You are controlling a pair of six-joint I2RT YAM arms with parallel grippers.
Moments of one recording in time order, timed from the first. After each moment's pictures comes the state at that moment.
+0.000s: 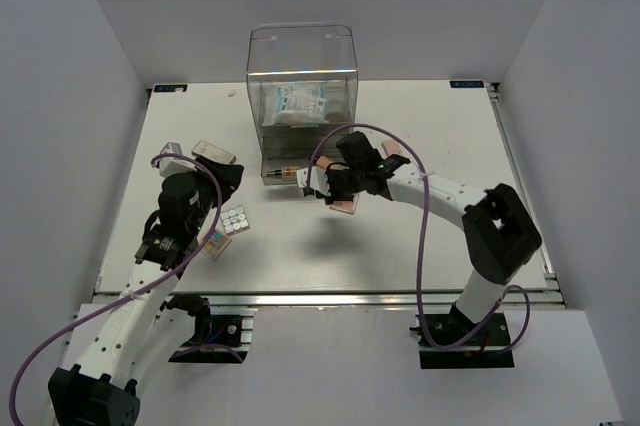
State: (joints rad) left arm -0.27 0.73 0.62 -0.16 -0.11 -0.89; right arm 0.74 1.68 1.19 -0.36 -0.51 -1.01
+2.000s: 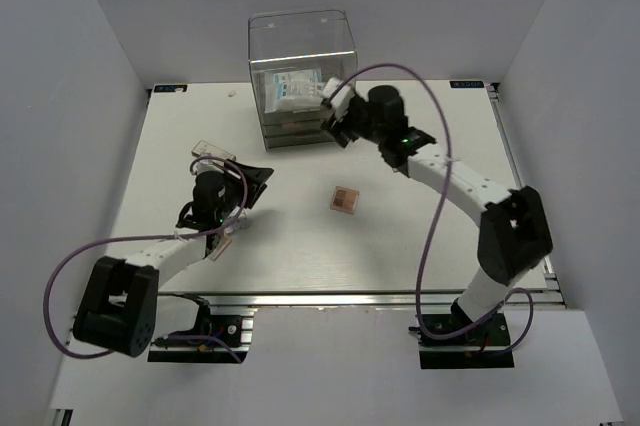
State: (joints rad) left arm -0.26 1.18 0.42 0.43 0.11 -1.22; right arm 0.63 1.74 1.34 0.03 -0.21 -0.62
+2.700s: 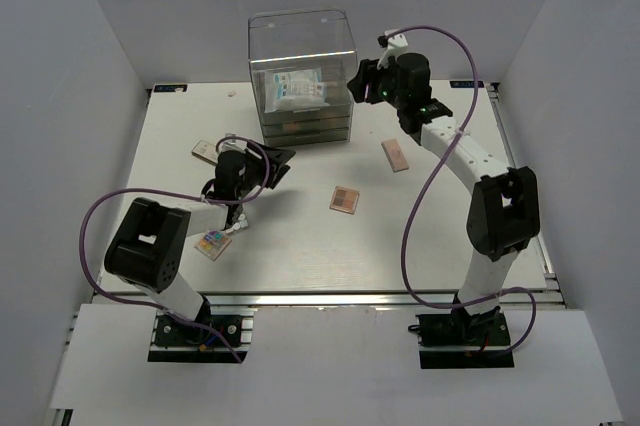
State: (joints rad) left arm -0.32 1.61 0.63 0.70 0.20 -1.31; right arm 0.40 1.81 1.54 0.07 -0.19 0.15
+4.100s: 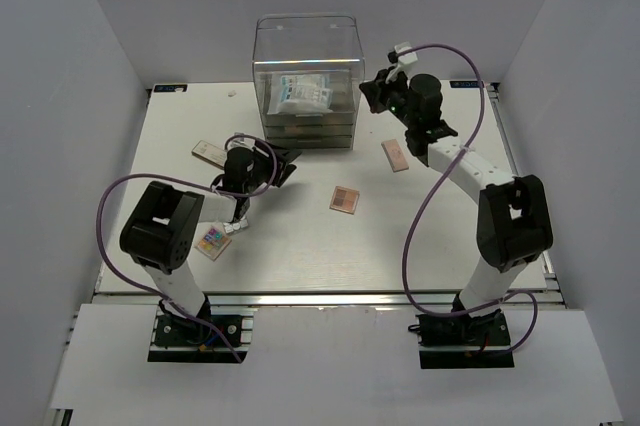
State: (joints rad) left arm -0.34 1.74 0.69 0.75 0.21 -1.34; right arm 0.37 1.75 1.30 0.43 -0.25 0.11
